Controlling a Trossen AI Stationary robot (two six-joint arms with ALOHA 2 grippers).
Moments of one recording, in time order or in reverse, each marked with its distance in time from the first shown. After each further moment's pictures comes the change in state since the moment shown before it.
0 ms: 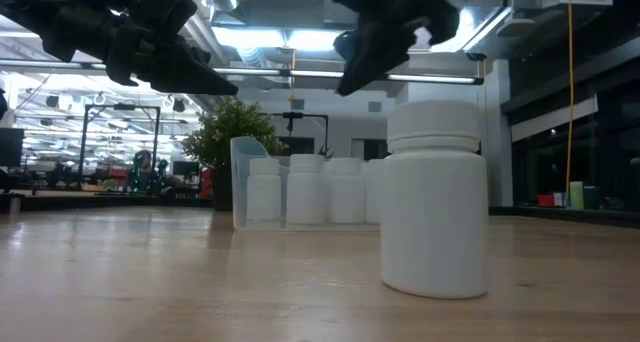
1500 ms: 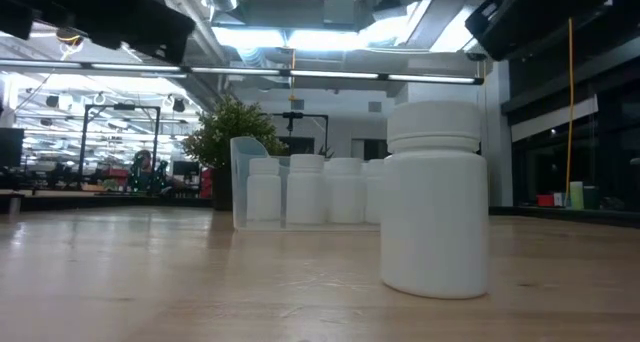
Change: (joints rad) left arm -0.369 0.000 -0.001 0.085 -0.076 -0.211; right arm 0.515 -0.411 -0.578 0.410 0.294 0.738
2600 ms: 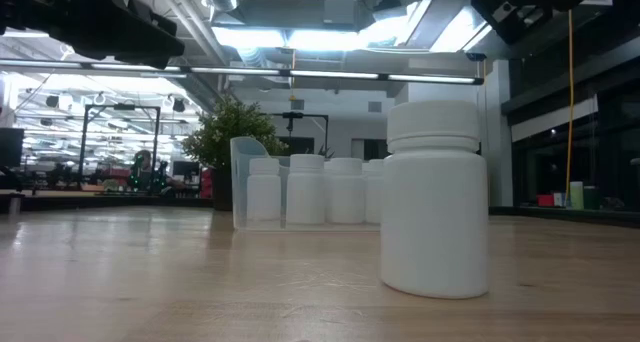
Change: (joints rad) left arm -0.106 0.000 0.000 -0.091 -0.186 0.004; right arm 0.146 0.181 0.108 0.088 0.082 0.124
